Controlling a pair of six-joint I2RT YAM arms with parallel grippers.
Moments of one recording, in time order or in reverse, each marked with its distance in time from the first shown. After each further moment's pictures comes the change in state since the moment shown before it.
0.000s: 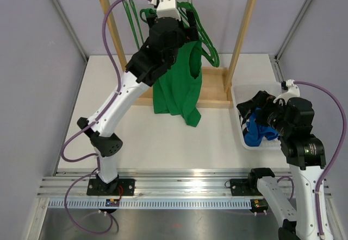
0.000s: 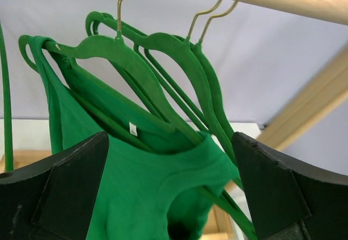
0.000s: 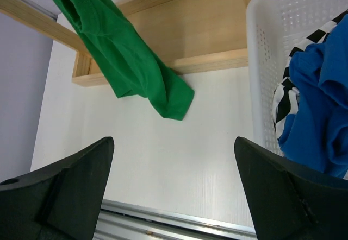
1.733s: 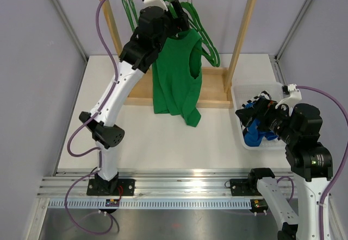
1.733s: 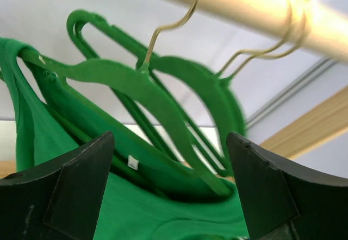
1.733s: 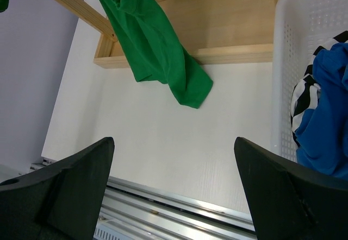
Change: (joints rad) left arm 0.181 0.108 0.100 0.000 0.256 -0.174; right arm 0.000 -0.056 0.065 -0.091 -0.120 -0.038
